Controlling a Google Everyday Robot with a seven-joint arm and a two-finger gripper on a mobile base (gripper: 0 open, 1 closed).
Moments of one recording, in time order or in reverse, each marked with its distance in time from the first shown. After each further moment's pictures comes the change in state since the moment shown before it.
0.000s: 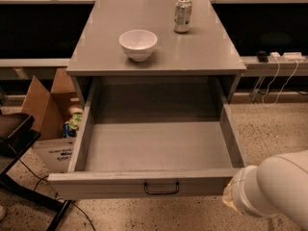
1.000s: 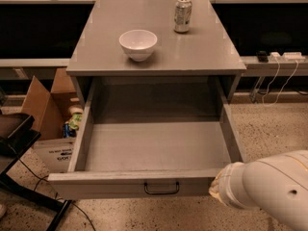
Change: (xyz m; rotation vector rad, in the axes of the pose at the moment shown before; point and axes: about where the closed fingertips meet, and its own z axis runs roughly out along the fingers) arm -0.029 -0.014 0.032 0.052 -0.079 0.015
